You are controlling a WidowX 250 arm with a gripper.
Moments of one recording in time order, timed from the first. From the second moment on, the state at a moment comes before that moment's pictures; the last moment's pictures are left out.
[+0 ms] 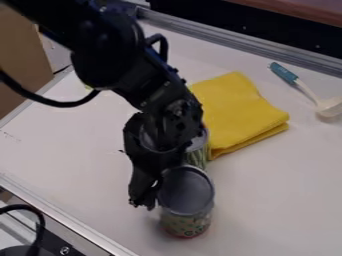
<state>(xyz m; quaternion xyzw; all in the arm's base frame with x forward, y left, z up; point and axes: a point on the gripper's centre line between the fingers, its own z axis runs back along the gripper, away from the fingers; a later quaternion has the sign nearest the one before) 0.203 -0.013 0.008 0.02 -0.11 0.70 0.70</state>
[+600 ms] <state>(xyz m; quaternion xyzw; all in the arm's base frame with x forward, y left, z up) 0.213 -0.051 0.011 0.01 -0.08 0.73 0.68</state>
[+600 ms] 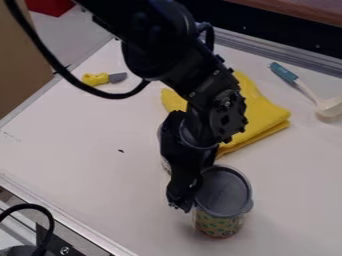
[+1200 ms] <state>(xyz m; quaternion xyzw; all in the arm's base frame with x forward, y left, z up) 0.224 -0.088 0.005 -0.02 -0.07 0.75 0.66</state>
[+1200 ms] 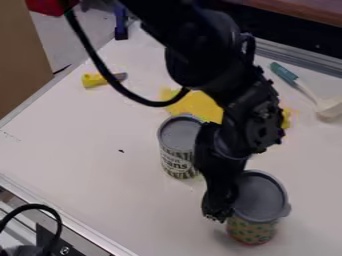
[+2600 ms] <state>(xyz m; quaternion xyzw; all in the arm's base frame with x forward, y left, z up) 0.267 -0.058 0.057 -0.06 -0.07 0.74 0.67</state>
